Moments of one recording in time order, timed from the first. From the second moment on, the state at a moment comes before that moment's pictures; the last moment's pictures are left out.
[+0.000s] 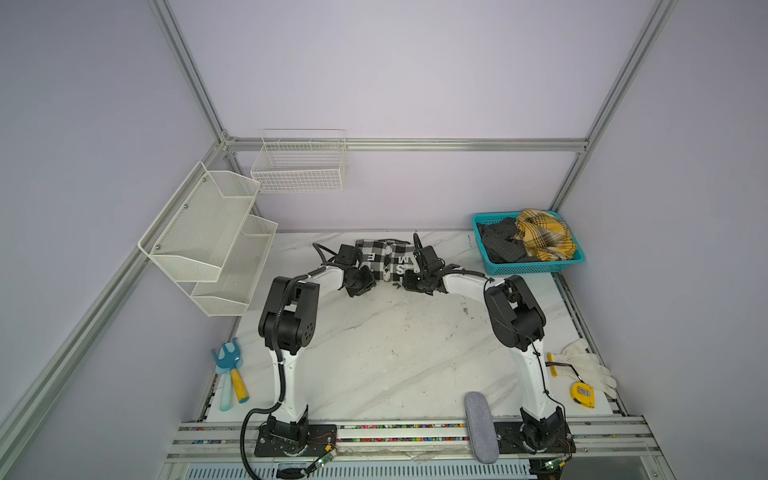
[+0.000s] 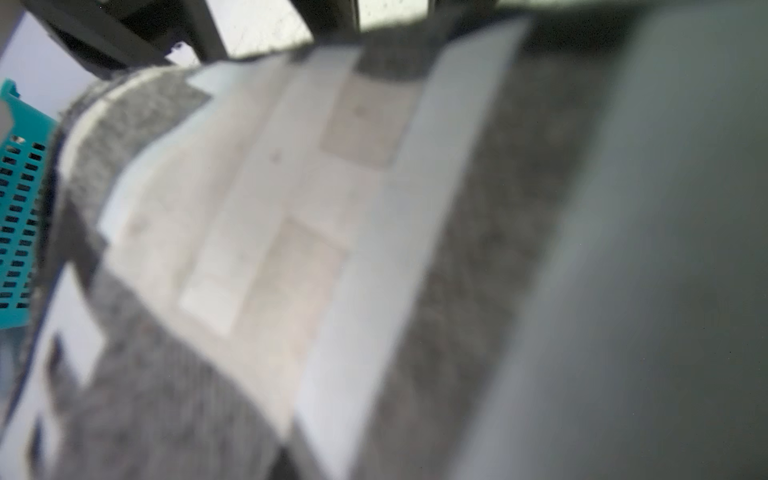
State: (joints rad) left arm -0.24 2.08 1.41 -0.33 0.32 -0.78; right arm 0.55 2.24 1.61 -0.25 -0.16 0.57
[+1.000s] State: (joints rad) left arm -0.01 2.04 1.56 -0.43 0.40 -0.68; right arm 0.48 2.28 1.81 -0.34 -0.31 0.55
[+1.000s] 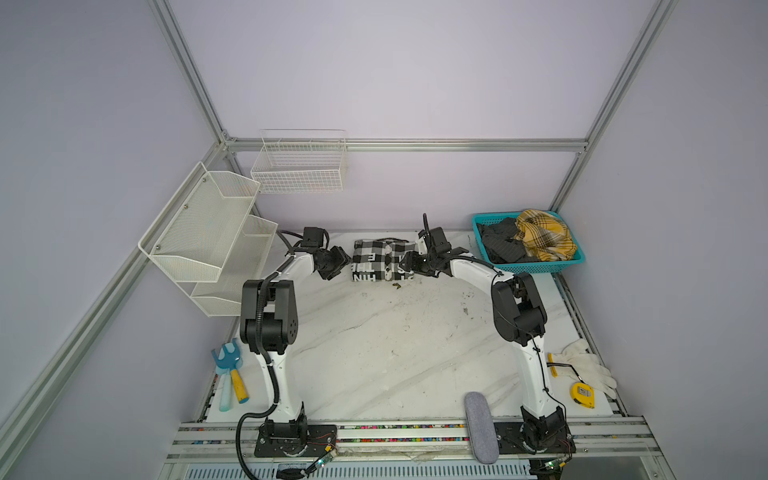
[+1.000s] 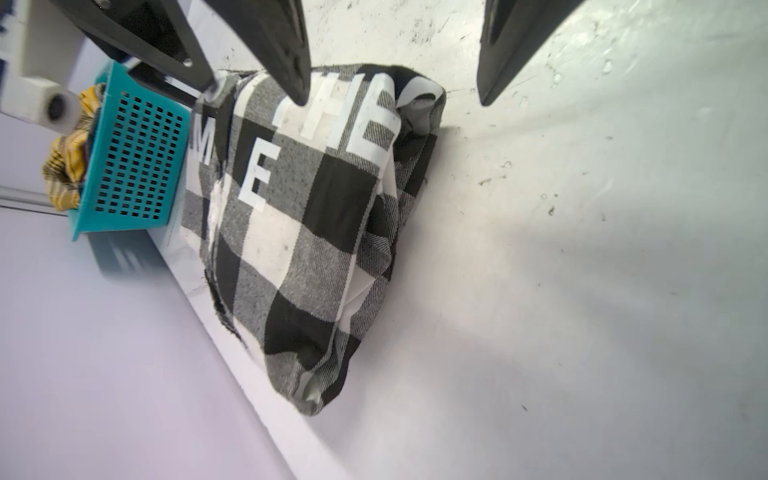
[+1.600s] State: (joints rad) left arm -0.05 2.14 1.51 -0.32 0.56 -0.74; right arm 0.48 2.29 1.81 -0.32 -0.34 0.62
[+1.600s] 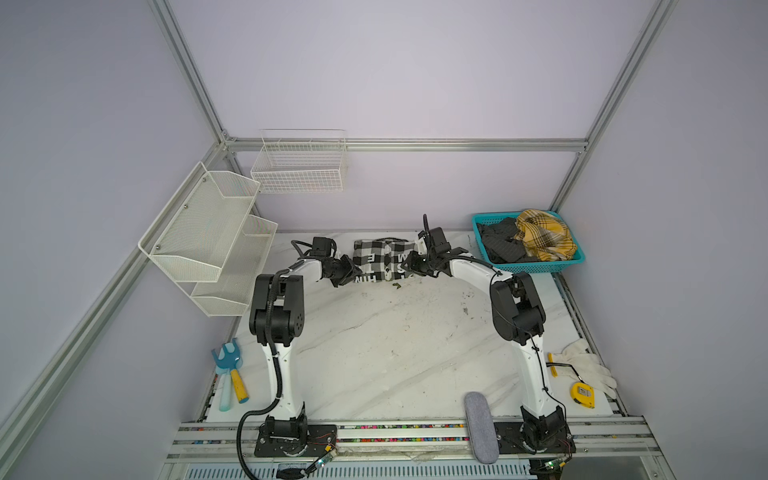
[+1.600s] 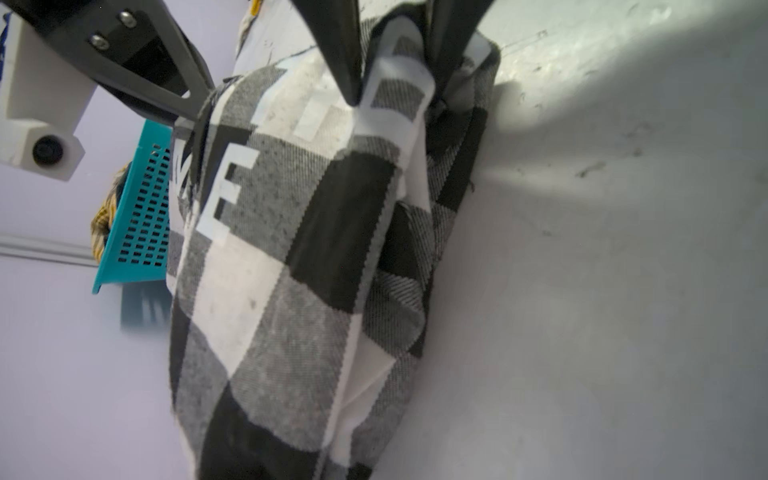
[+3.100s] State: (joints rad) left arm -0.09 1.73 1.02 -0.46 0.48 -0.68; right arm 0.56 1.81 1.14 -0.28 -0.30 0.65
